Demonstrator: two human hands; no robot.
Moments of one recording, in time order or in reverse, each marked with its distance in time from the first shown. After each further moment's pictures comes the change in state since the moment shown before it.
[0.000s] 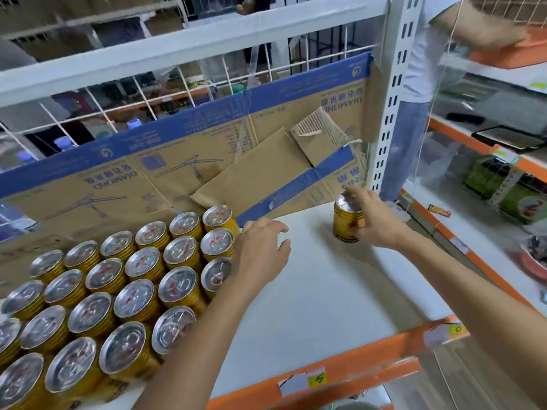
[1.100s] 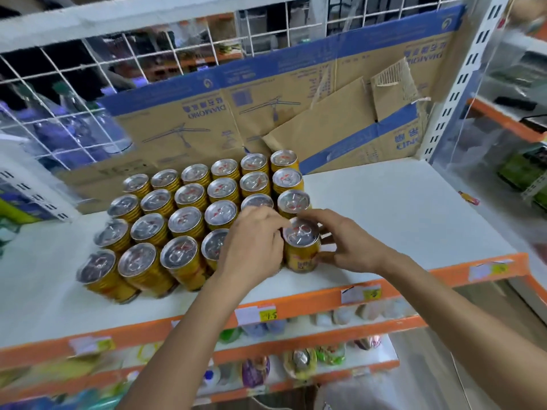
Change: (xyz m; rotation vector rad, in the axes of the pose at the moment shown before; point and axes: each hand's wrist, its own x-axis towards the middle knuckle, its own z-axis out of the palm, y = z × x) left_hand -0.148 -0.089 -0.052 -0.093 0.169 0.108; right_hand -0.108 -0.139 0.113 0.245 -0.286 -0.426
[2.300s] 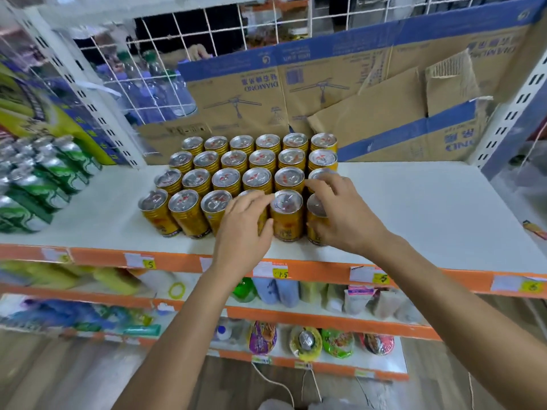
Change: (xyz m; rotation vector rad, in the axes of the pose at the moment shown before) left_hand -0.073 -0.004 -0.001 0.021 0.221 -0.294; right_hand 0.000 -0.057 0.012 -0.487 0.099 -0.155
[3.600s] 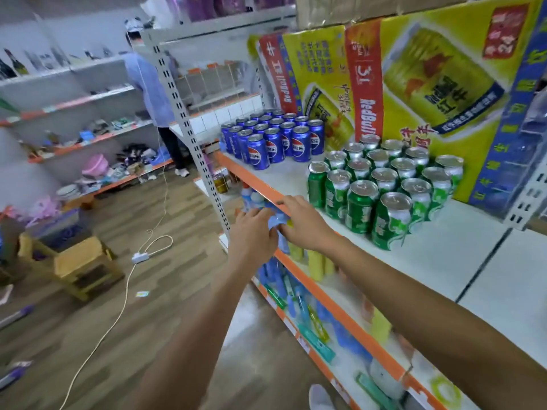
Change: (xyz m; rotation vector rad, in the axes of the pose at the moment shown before) left_hand -0.184 -0.513 -0.349 0.414 0.262 -0.800; right_hand 0.282 -0.632 0.348 0.497 -0.465 -0.564
